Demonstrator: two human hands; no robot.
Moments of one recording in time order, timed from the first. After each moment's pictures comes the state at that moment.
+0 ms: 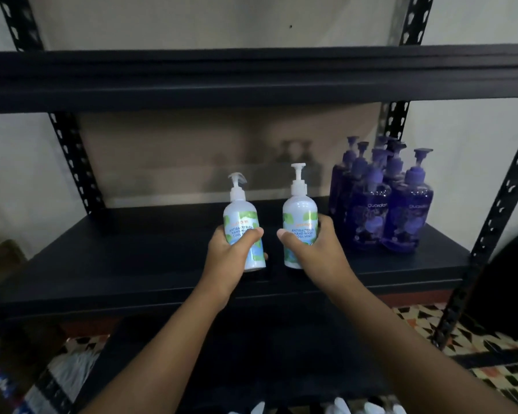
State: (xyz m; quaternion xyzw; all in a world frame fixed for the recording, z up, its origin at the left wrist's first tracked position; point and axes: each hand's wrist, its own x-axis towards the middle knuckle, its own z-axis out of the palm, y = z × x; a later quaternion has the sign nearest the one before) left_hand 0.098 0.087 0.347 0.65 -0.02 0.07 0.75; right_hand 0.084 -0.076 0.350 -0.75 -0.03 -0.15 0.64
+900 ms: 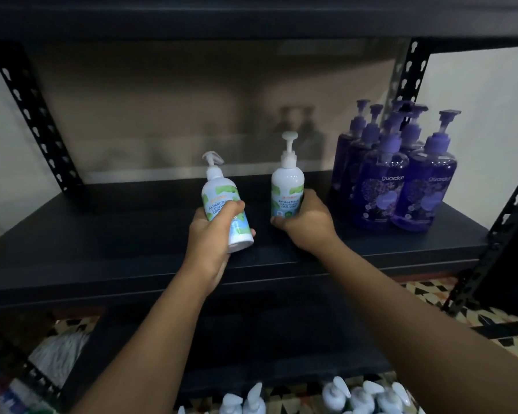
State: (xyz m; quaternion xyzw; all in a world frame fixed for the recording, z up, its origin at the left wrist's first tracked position) left_hand 0.128 0.094 0.334 0.57 0.04 0.06 0.82; right_hand 0.168 -0.073 0.323 -0.88 0.04 -0.14 0.46
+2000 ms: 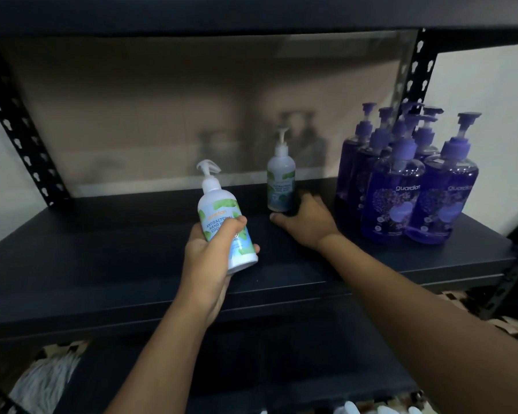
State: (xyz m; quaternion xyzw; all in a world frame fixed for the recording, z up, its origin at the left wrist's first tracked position) left_hand 0.131 0.095 0.331 0.56 0.03 0.05 0.83; right_hand 0.219 -0.082 0.325 -0.93 0.04 -0.10 0.36
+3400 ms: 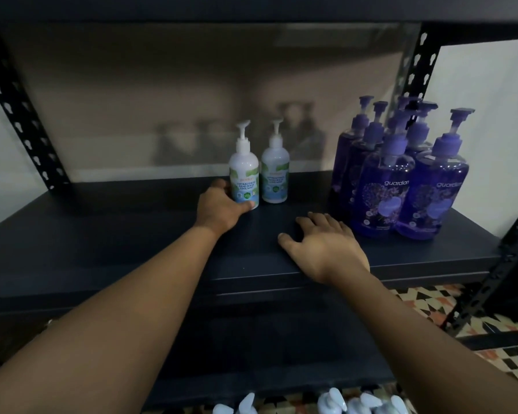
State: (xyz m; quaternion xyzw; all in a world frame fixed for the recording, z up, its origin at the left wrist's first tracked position) left_hand 0.244 0.086 0.323 0.89 0.01 0.14 0.43; right_hand 0.142 -0.100 0.324 -0.99 0.01 -0.02 0.12
